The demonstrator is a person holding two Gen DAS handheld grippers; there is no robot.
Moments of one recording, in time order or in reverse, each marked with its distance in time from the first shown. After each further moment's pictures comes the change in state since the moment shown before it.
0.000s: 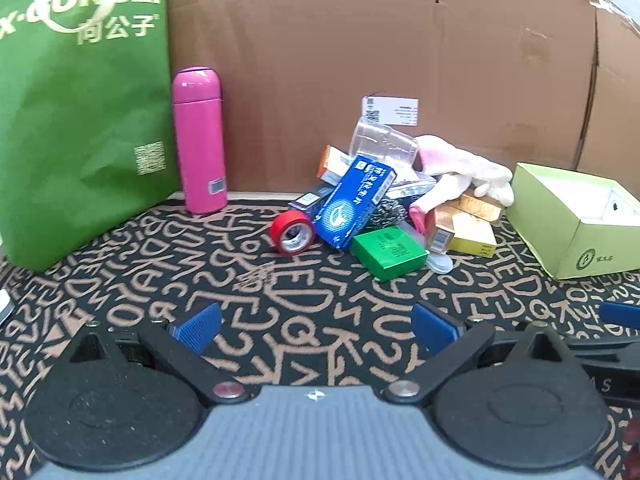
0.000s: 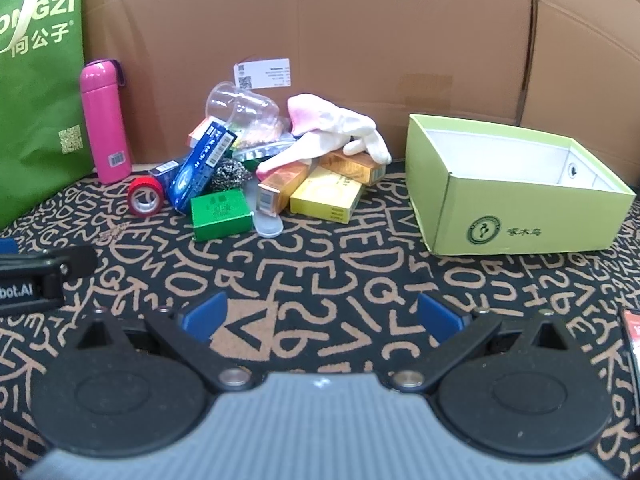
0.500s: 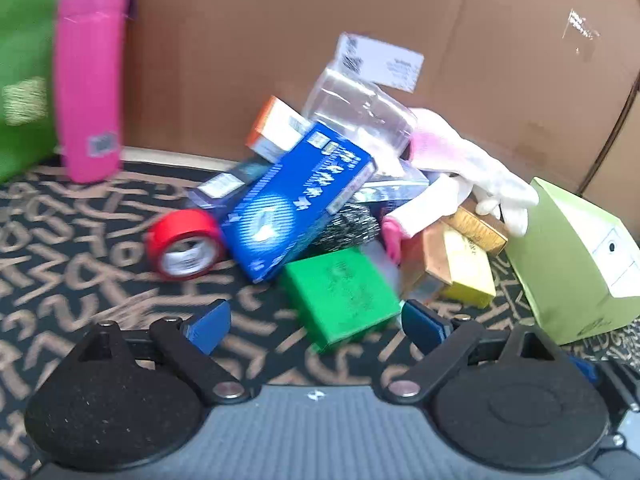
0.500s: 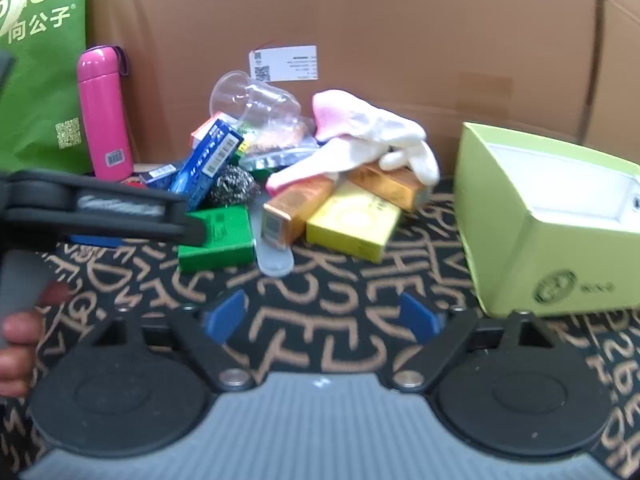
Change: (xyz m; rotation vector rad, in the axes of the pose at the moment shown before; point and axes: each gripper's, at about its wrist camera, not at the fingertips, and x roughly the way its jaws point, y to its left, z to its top) left arm 0.140 -0.019 0.046 -0.138 0.184 -0.202; right arm 0.084 0.000 0.030 -0.069 -0.003 0.099
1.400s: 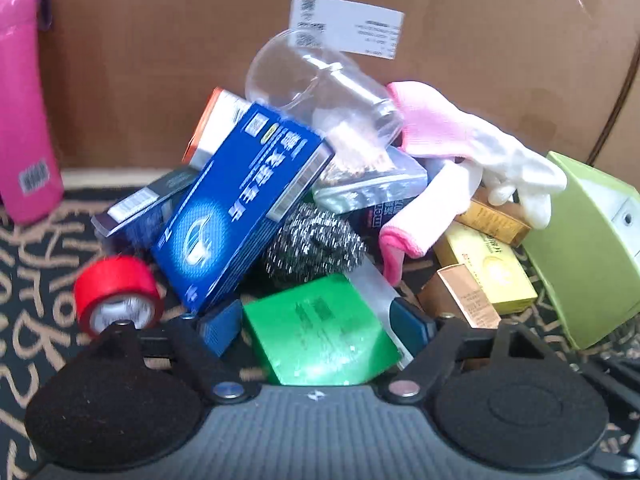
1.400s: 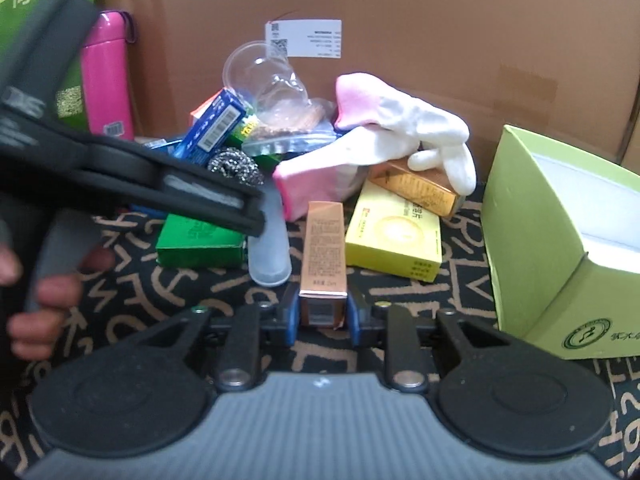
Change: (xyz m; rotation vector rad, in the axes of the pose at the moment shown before) left arm 0.033 -0.016 0.015 0.115 0.038 0.015; right arm 0.032 -0.010 0.007 -0.087 0.063 0.047
